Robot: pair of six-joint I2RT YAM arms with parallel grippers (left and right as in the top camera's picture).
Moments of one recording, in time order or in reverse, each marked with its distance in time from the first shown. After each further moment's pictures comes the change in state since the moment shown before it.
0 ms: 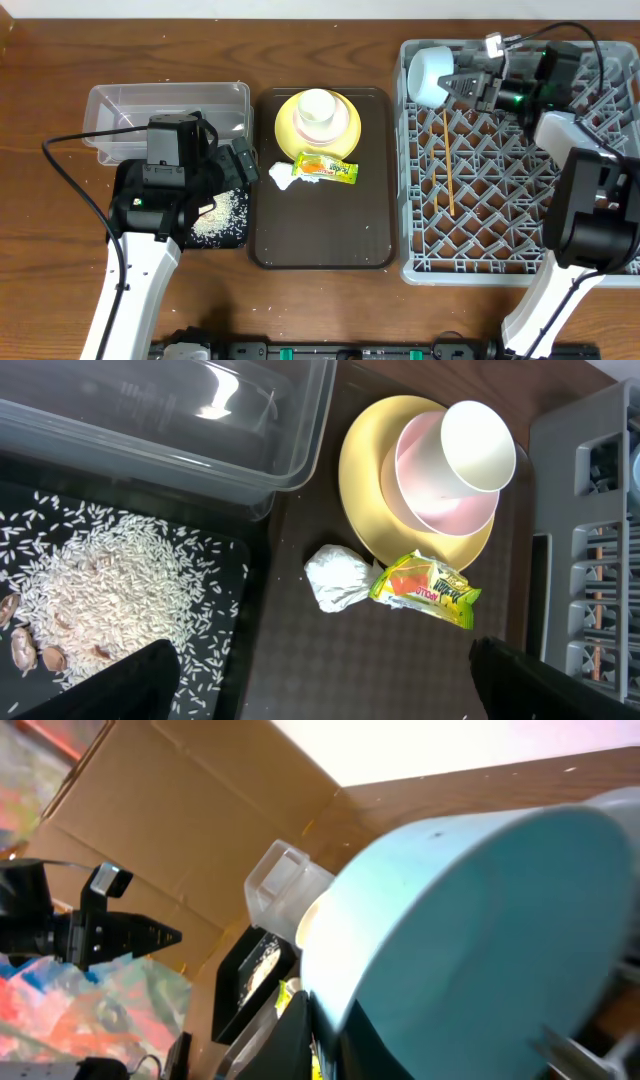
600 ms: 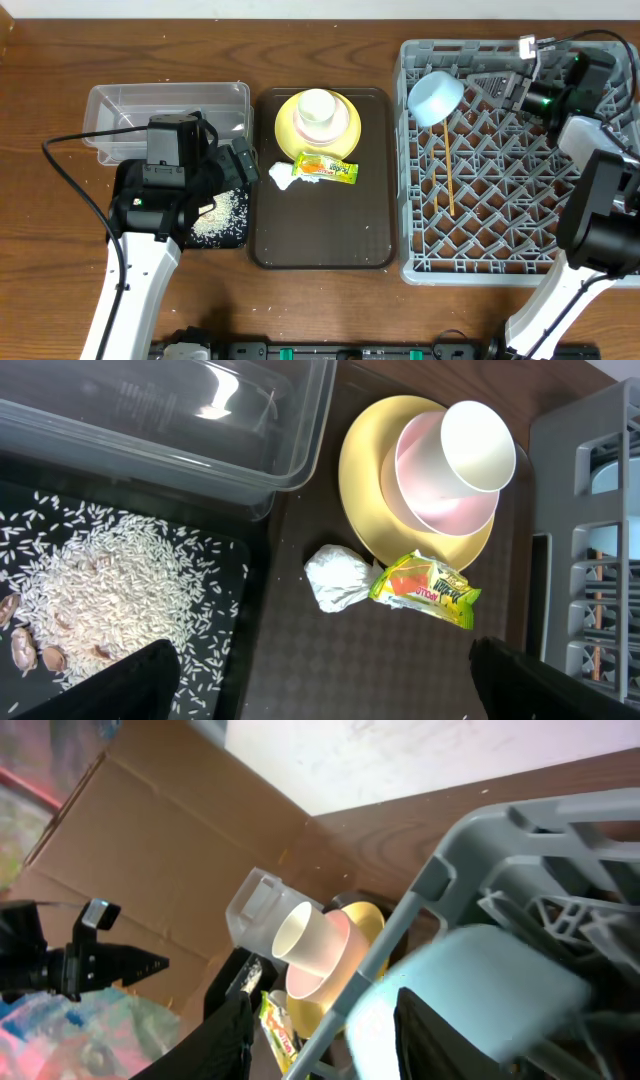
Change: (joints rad) left arm 0.000 0.000 0.000 0.000 0.000 0.000; right arm -0.101 0.000 0.000 -0.006 0.012 0.045
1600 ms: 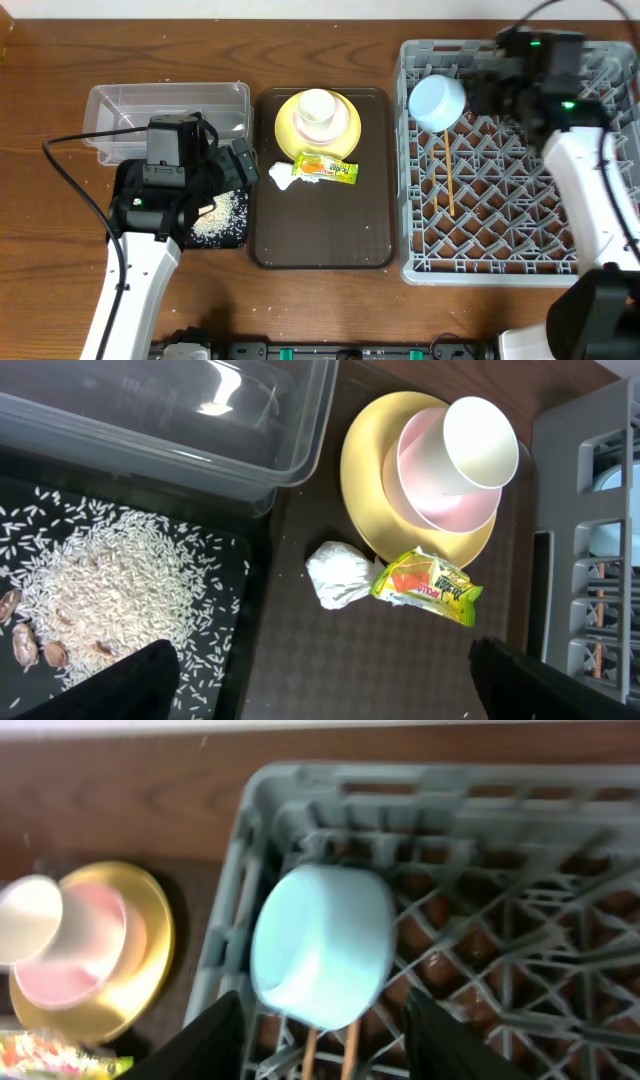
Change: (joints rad) left arm 0.000 0.000 0.000 -0.008 0.000 0.000; right arm 0.333 -0.491 0.001 -0.778 1.217 -0.360
